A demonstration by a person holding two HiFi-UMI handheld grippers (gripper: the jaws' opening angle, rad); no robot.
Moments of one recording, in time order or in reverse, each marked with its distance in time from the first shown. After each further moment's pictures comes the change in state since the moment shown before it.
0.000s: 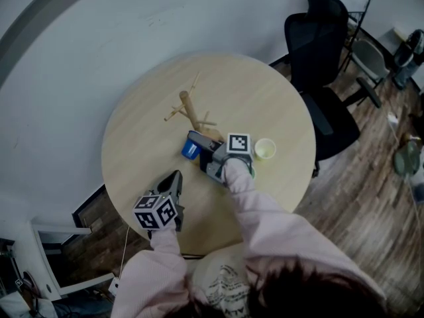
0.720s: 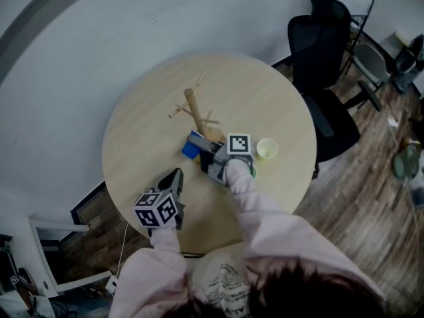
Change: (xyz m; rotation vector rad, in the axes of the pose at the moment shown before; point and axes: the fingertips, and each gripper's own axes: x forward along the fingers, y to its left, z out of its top) left arm -0.002 0.001 0.002 -0.008 -0.012 -0.005; right arm 0.002 -0.002 -0.013 -0.063 0.060 -0.022
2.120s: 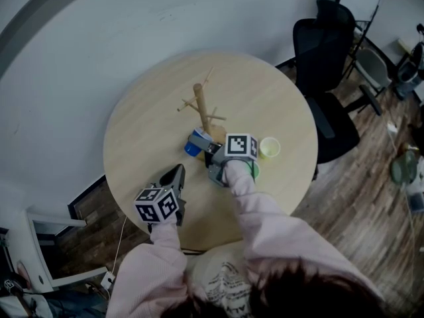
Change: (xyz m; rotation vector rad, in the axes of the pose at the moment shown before) left arm -0.004 0.003 0.001 -0.023 -0.016 -0.016; right arm 0.002 0.004 -0.009 -0.219 0.007 -0.134
